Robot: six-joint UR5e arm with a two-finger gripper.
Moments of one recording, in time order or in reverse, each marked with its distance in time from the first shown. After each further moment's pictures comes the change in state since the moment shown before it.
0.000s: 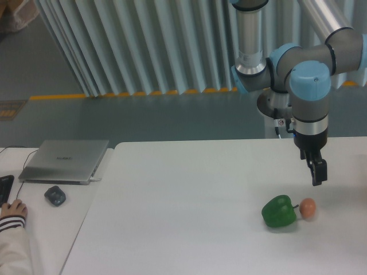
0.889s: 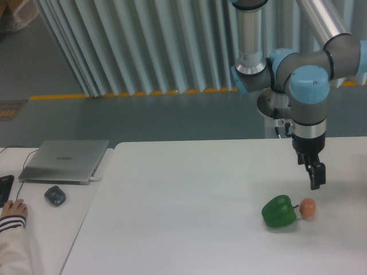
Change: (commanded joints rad) arm 0.018 0.041 -0.159 0.170 0.006 0.001
